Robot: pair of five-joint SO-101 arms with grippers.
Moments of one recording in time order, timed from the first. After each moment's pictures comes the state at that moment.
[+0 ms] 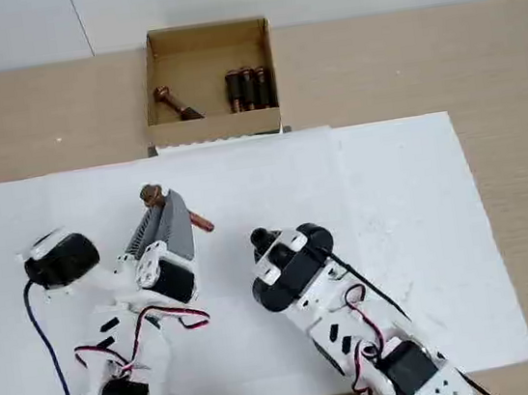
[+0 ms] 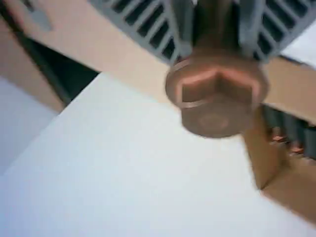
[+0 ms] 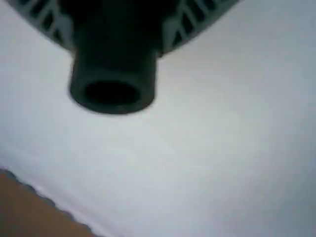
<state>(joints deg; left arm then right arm) 10.9 -103.3 90.8 26.2 45.4 -38.2 -102.9 95.6 34.8 11.1</state>
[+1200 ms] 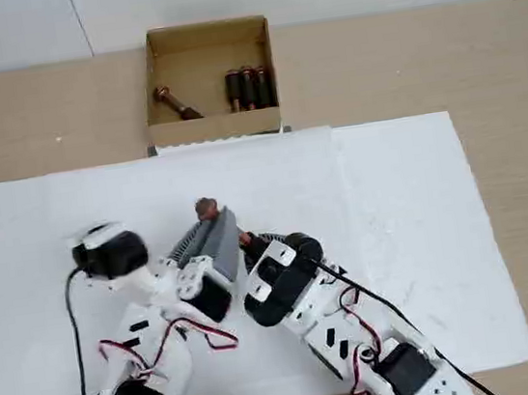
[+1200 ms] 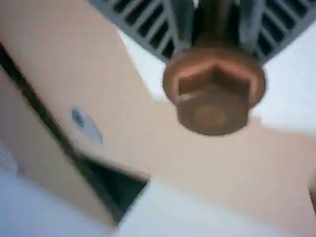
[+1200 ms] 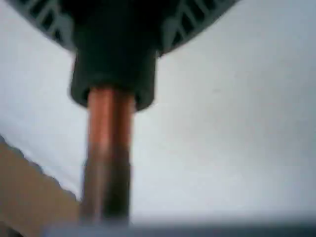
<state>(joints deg) 26.9 -103.5 92.3 33.9 42.4 -40.5 -102.8 95.6 31.5 14.3</state>
